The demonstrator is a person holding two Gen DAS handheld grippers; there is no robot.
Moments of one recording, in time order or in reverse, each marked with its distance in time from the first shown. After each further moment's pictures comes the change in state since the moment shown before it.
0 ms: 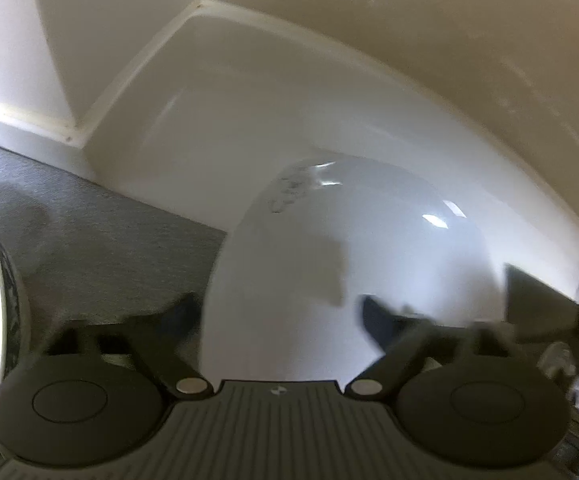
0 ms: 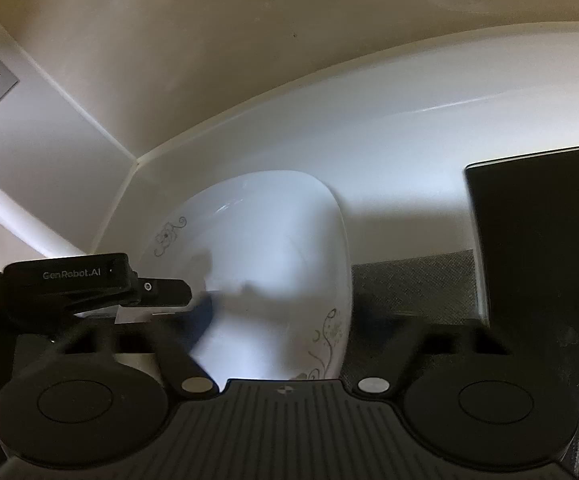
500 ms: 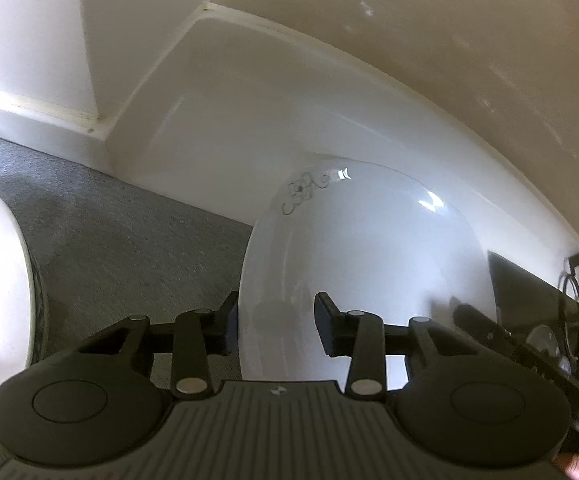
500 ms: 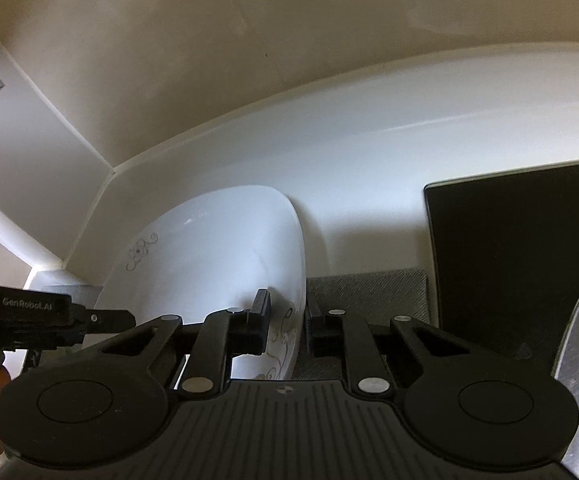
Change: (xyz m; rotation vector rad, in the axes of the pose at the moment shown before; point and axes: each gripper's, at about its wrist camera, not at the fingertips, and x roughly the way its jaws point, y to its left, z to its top) left arm -0.017 0.024 -0.013 0.020 0.000 -0.064; right arm -0.013 -0.009 0.004 -0.033 -0.053 -0.077
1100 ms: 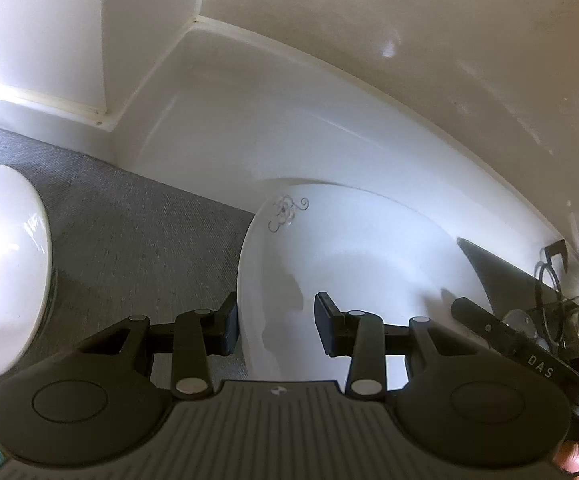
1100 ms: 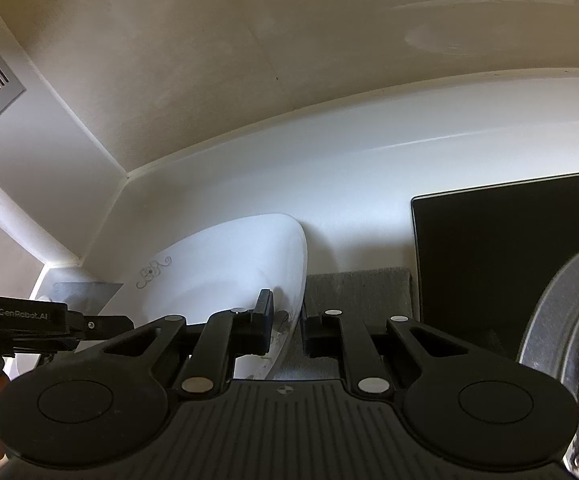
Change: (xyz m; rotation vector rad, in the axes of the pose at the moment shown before) left arm -0.012 0.014 0.002 0.013 -0.021 -0.047; right arm -0.028 0.011 0.000 -0.014 -0.021 -0.007
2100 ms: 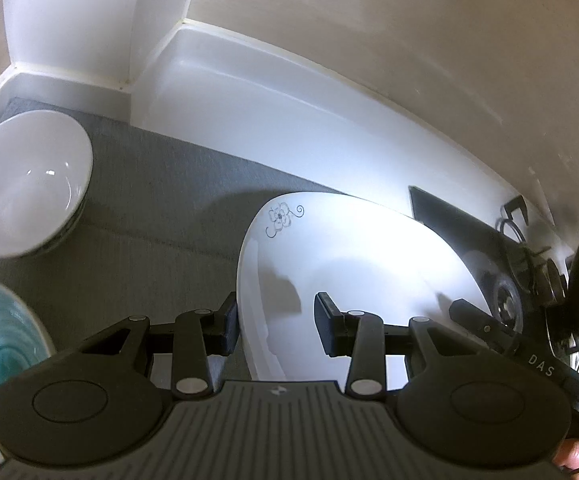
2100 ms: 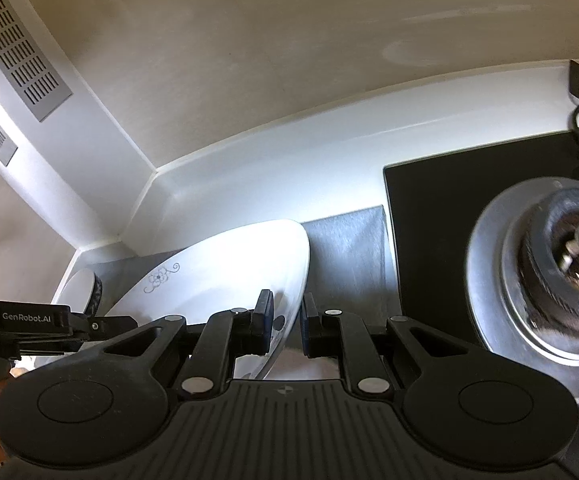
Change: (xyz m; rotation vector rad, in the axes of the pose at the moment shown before) left arm 0.007 0.006 -0.002 0.062 -0.024 -0.057; right arm -0.082 0.017 -0.063 0.033 -0.063 -0.020
